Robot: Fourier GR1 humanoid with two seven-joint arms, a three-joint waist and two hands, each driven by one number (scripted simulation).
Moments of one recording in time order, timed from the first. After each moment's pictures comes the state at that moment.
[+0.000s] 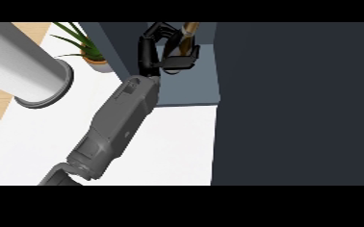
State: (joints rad) left arm -0.99 0.00 -0.17 -0.48 0.45 0.58 -0.64; right arm -0.07 -0.13 -0.06 -2.39 -0.30 0.20 0.57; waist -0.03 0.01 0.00
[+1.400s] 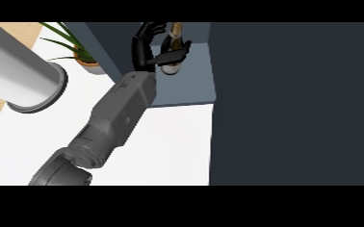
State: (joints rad) left arm -1.12 0.00 0.02 -0.17 0.54 0.46 -0.77; right arm -0.07 -0.11 0.01 -2.39 -0.30 0.20 0.54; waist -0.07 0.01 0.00
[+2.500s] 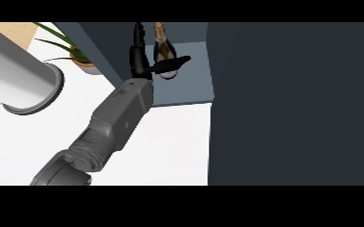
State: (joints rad) left arm -1.10 0.00 0.03 -0.10 0.50 0.54 -0.83; right arm -0.08 -0.11 0.02 -2.38 -0.30 0.20 0.53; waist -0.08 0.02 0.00
